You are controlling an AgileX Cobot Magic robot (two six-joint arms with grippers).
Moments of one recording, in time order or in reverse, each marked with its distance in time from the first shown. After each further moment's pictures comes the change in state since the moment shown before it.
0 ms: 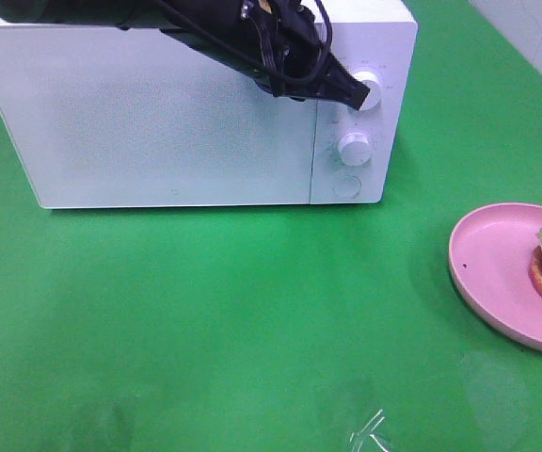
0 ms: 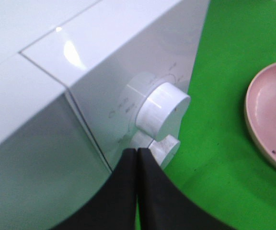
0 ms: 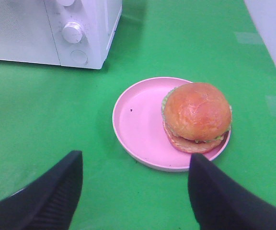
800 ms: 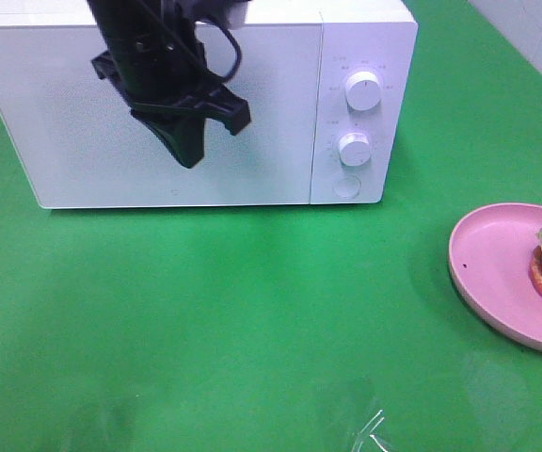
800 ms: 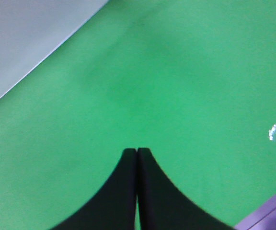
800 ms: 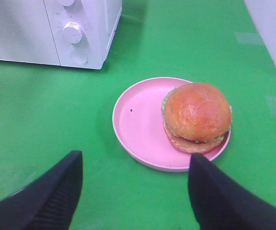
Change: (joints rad) left arm 0.120 -0.080 -0.106 0.160 0.890 -0.242; right arm 0.000 0.000 0.000 0.000 0.000 0.000
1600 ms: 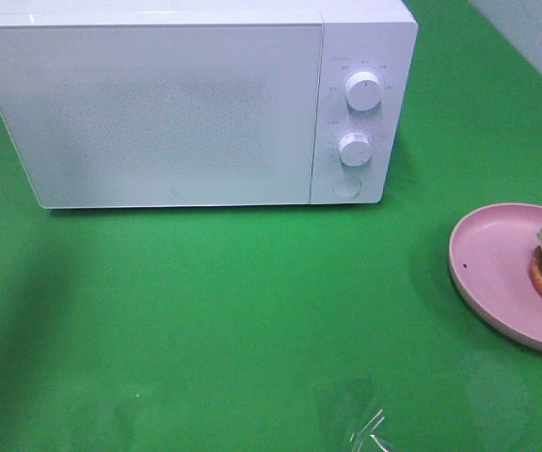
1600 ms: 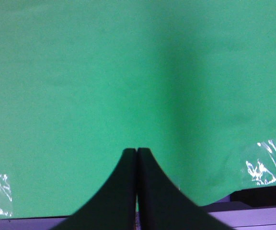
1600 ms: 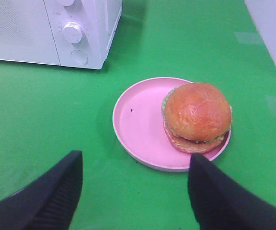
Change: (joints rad) left arm 0.424 -0.623 0.586 0.144 0.005 -0.157; right arm 0.000 0.000 0.000 0.000 0.000 0.000
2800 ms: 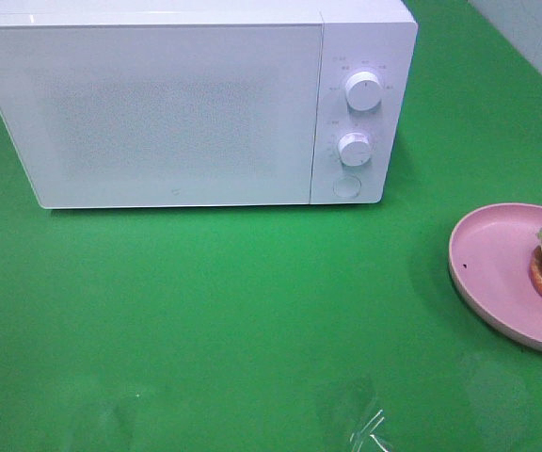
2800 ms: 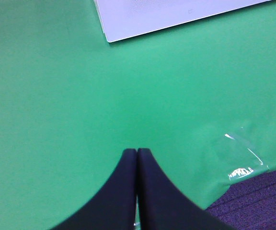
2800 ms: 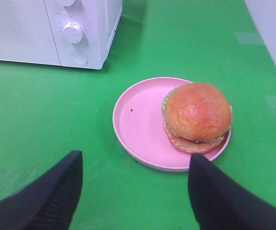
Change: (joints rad) left arm 0.000 -1.184 0.665 -0.129 -0.170 0.219; right arm 0.000 0.000 0.000 0.000 0.000 0.001
